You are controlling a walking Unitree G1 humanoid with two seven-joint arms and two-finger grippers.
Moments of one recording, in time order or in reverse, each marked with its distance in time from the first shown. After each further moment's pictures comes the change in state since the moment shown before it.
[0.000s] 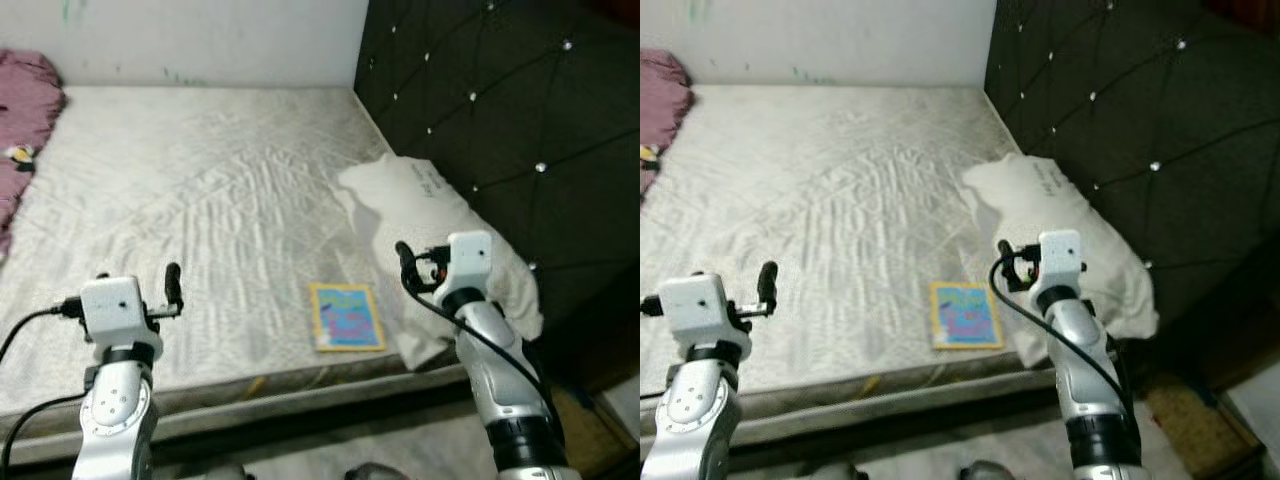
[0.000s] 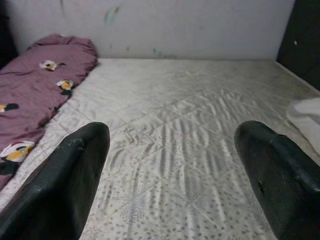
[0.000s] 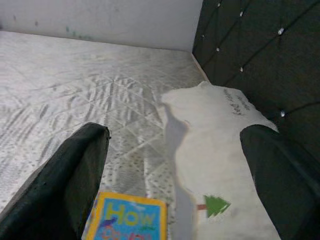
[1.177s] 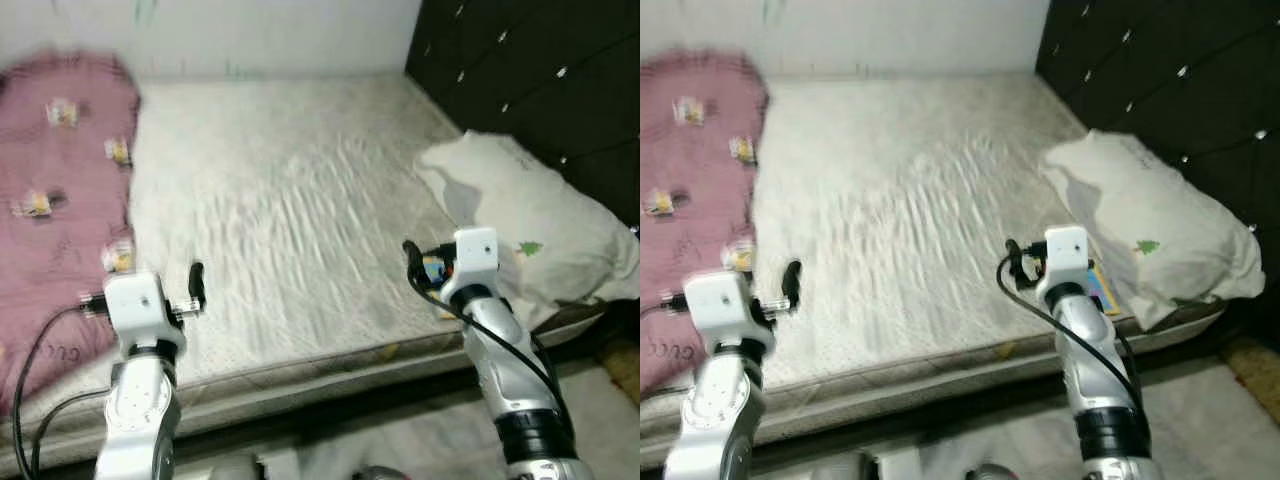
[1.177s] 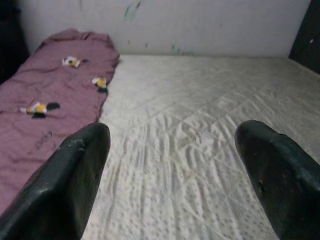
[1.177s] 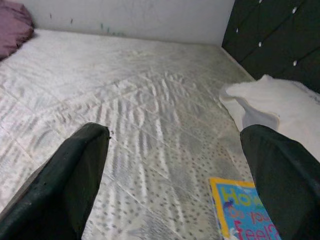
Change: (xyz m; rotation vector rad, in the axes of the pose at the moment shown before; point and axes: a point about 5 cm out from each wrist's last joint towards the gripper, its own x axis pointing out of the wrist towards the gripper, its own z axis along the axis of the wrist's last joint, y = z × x) left arm 0.004 -0.015 0.002 -0.050 0.003 -0.037; right arm 0.004 -0.007 -0.001 -0.020 0.012 -0.008
